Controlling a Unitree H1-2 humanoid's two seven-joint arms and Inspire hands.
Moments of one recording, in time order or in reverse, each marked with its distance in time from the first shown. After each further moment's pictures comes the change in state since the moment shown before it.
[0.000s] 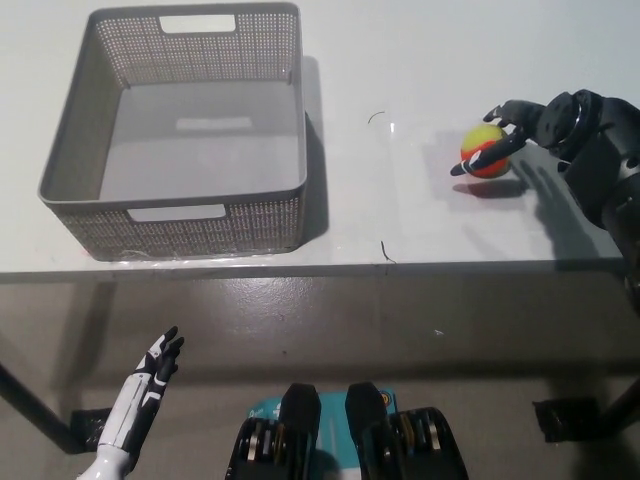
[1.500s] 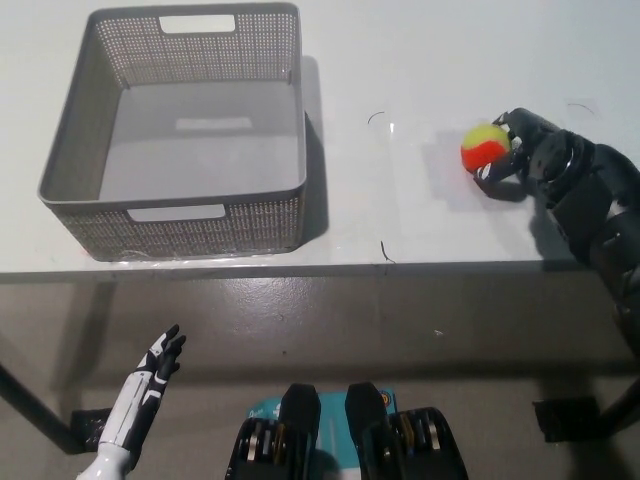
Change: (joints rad) left_arm -0.006 -0.001 0.000 0.000 -0.013 0.000 -0.012; right_arm 0.083 0.030 -0.108 0.019 0.051 -0.034 -0.311
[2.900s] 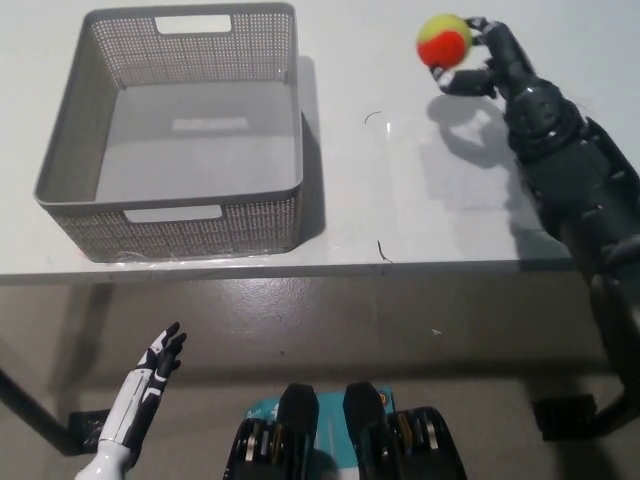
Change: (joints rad) left_arm -0.003 0.000 0.003 0.000 -0.002 0.000 -0.005; right_arm -0.082 0.078 -0.261 -0.051 0.173 -0.185 -0.172
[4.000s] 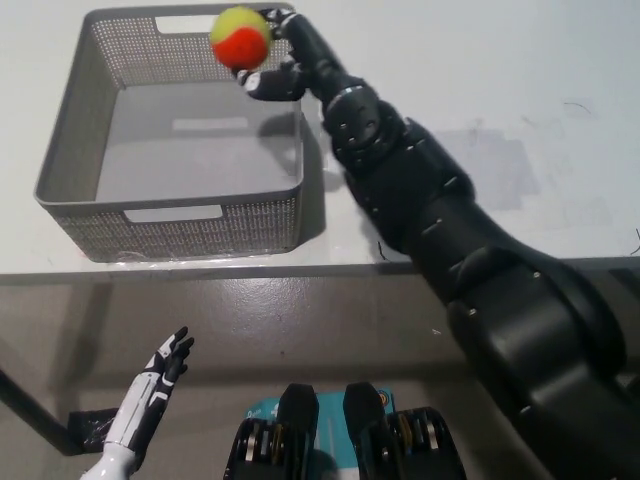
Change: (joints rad) left_arm 0.003 0.002 -0.015 -0.001 0.008 0.002 -0.020; right_arm -0.076 0.291 0.039 -0.030 0.019 -0.018 0.002
